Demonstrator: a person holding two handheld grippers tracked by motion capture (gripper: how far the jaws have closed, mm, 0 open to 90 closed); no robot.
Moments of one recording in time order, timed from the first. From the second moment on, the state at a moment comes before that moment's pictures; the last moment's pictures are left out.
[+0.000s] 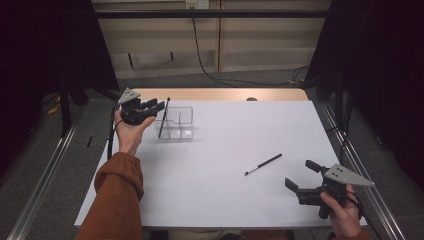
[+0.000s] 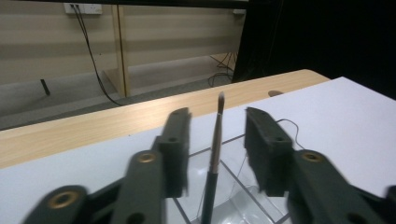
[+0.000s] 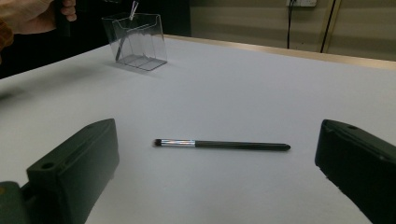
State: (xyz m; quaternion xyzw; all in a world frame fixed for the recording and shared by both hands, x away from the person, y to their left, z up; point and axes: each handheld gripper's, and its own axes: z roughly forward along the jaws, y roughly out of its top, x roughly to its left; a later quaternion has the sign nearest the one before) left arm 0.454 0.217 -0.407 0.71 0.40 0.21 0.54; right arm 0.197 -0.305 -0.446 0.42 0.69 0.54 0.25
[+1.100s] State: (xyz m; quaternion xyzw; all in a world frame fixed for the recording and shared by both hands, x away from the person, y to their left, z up) left arm 0.412 0.221 -0.392 0.70 0.41 0.23 0.54; right arm 0.202 -0.301 -0.445 0.41 0.69 0.54 0.24
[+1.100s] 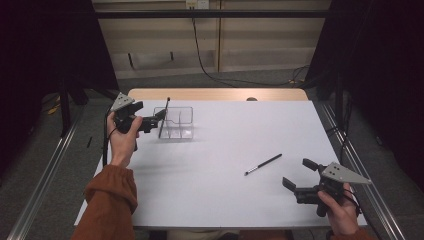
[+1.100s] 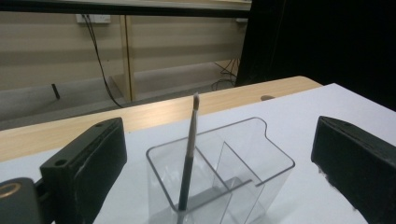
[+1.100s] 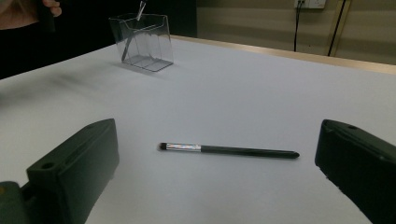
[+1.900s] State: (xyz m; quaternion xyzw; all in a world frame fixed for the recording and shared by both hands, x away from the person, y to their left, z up) left arm 0.355 0.228 -0.404 0.72 0.38 0.24 0.53; right arm 0.202 -0.301 -0.445 0.41 0.69 0.54 0.24
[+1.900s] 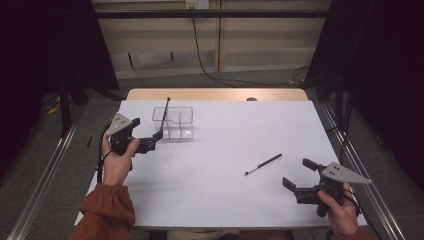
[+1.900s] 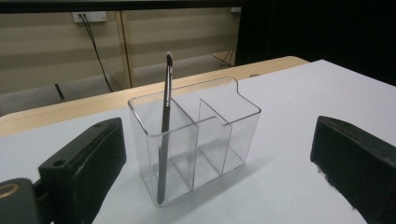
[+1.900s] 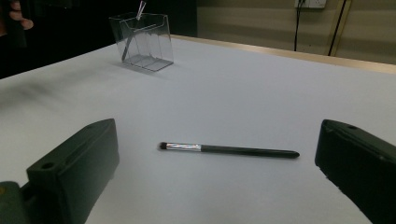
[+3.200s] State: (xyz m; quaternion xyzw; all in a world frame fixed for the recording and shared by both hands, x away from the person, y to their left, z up) left arm 0.271 0.253 -0.422 0.69 0.38 0.26 0.56; right arm 0.205 -0.300 -0.446 0.42 0.69 0.53 0.25
